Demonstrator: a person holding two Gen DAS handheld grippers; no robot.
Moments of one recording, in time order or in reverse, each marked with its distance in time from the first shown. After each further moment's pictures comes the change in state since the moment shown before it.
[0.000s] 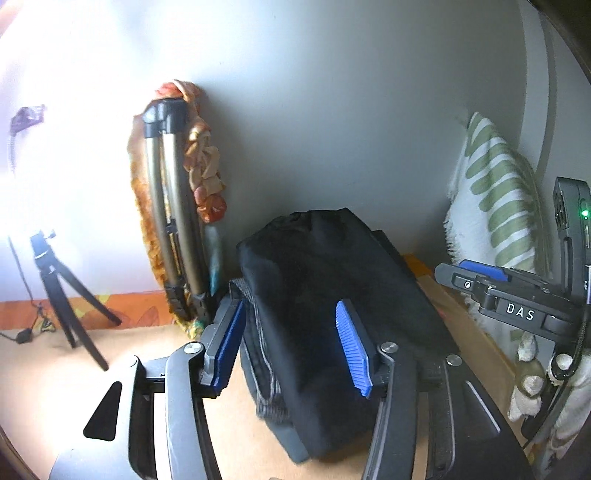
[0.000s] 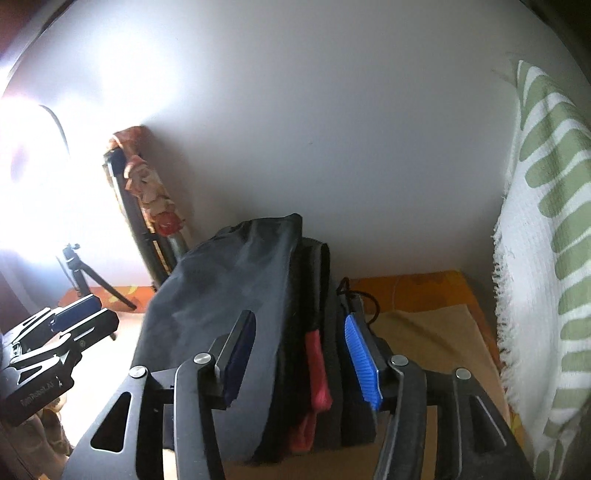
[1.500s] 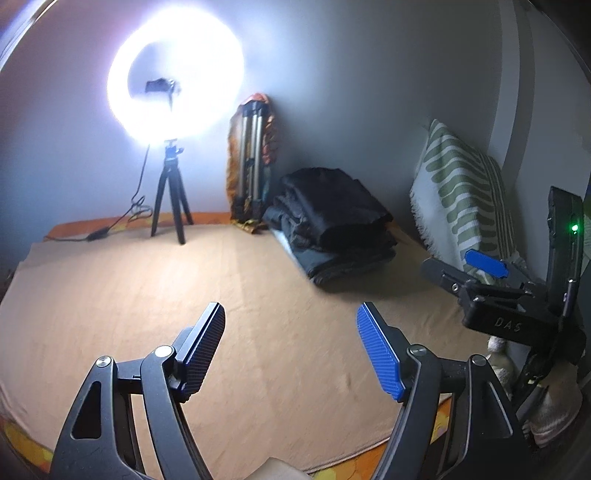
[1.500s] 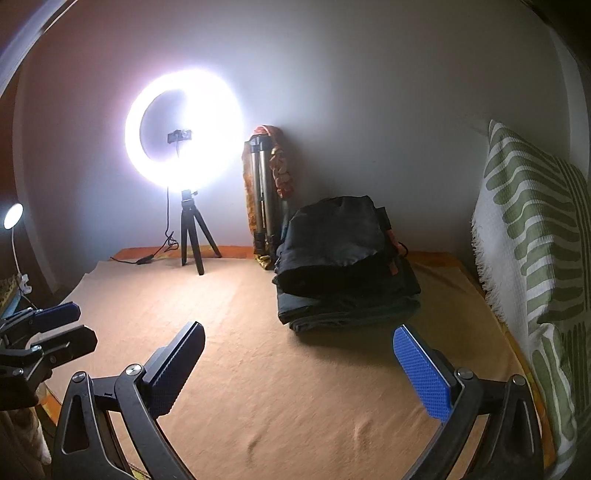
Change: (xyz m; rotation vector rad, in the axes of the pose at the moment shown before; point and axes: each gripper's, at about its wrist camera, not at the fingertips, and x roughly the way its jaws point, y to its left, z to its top) left arm -0.217 0.029 -0.162 -0.072 -0.025 0.017; right arm -0.195 0.150 -0.179 -0.115 -0.146 -0.005
